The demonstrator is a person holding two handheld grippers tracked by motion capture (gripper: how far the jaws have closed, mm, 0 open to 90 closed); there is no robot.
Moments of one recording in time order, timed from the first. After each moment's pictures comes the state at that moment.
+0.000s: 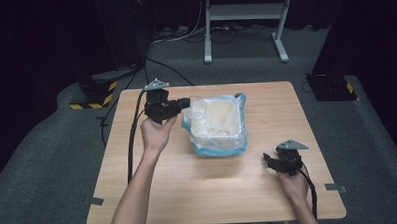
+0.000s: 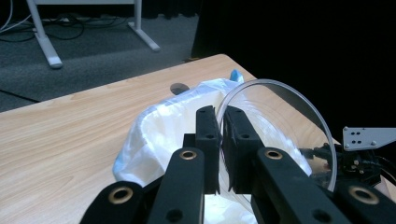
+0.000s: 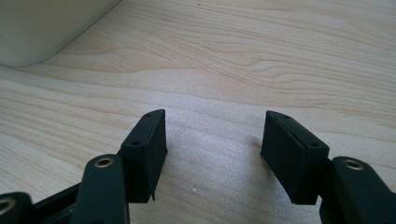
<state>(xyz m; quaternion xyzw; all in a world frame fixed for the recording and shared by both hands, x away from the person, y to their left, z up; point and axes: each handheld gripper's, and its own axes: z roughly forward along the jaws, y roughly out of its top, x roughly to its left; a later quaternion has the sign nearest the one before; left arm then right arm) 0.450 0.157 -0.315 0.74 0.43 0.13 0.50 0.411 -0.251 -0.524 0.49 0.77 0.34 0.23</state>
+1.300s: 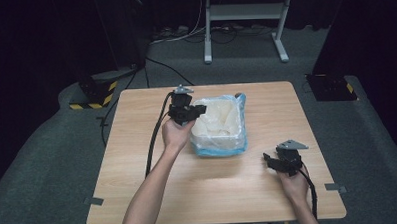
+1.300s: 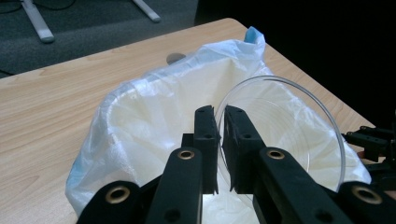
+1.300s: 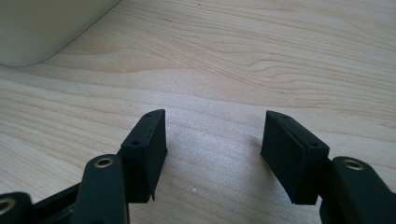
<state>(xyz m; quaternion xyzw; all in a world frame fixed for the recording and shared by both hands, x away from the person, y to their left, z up) 0.486 0.112 -0.366 0.77 0.43 0.12 0.45 0.411 -0.251 -0.524 0.49 0.77 0.34 0.23</state>
